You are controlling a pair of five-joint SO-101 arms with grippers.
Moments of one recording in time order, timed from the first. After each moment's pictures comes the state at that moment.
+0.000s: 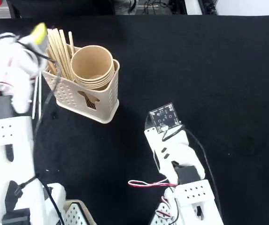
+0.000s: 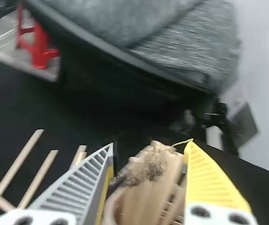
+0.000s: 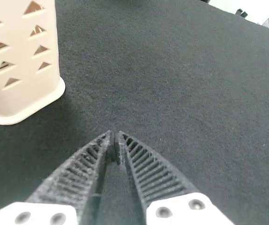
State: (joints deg) left arm -15.9 -33.9 14.9 44.6 17.6; right arm -12.6 -78.5 97.2 19.0 13.5
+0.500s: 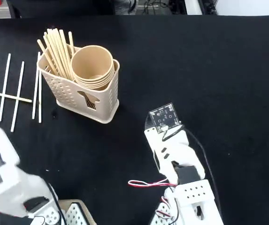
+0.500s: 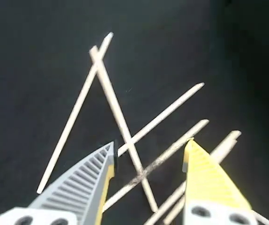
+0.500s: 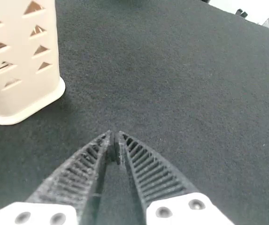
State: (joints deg) left arm -42.1 4.1 -5.4 58.2 22.6; right arm -12.6 -78.5 97.2 19.0 13.5
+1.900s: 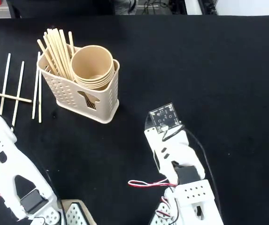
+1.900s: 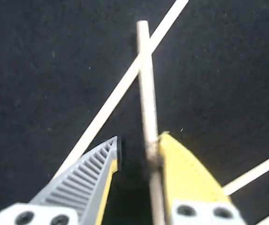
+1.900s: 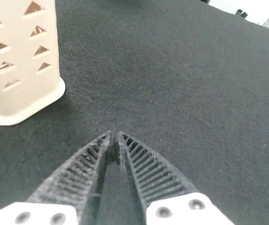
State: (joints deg) left arm -45.9 74.6 -77.6 72.2 31.9; right arm -12.6 -78.5 97.2 19.0 13.5
